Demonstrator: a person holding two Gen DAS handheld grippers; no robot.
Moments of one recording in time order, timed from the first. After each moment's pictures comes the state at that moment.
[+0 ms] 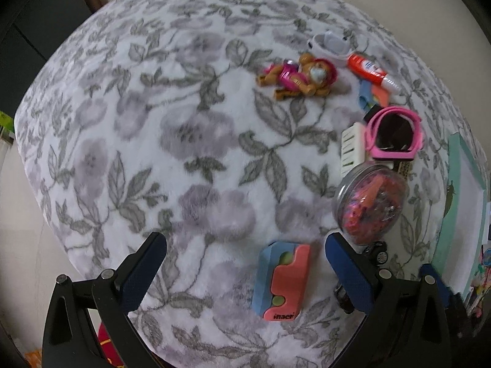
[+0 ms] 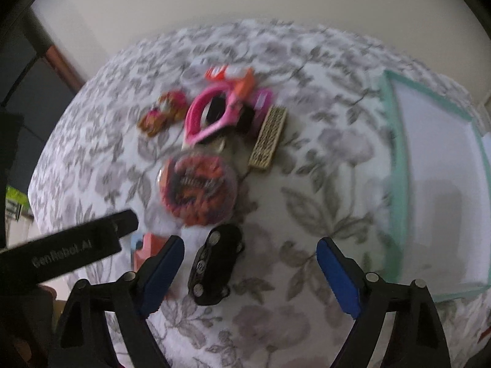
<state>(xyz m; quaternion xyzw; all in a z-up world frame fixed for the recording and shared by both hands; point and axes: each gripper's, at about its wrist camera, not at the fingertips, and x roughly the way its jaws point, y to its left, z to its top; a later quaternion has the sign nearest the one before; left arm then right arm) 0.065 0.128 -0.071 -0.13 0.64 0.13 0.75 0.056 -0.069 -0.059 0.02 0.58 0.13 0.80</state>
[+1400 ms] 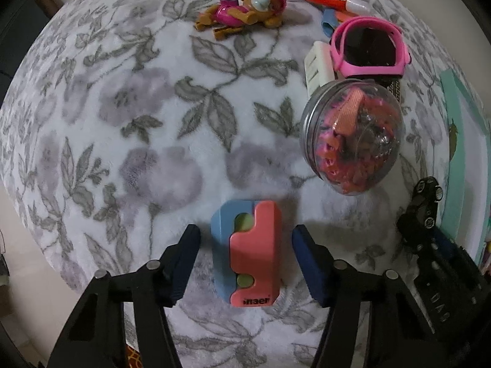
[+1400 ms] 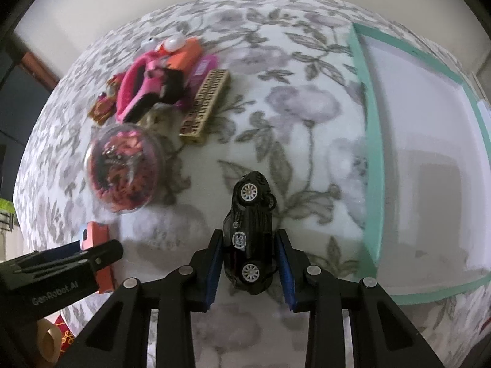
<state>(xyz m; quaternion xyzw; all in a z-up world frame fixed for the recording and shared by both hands) 0.067 0.025 -0.143 -0.08 0.69 0.06 0.72 0.066 -0.128 -0.096 0.04 0.62 0.09 0.78</state>
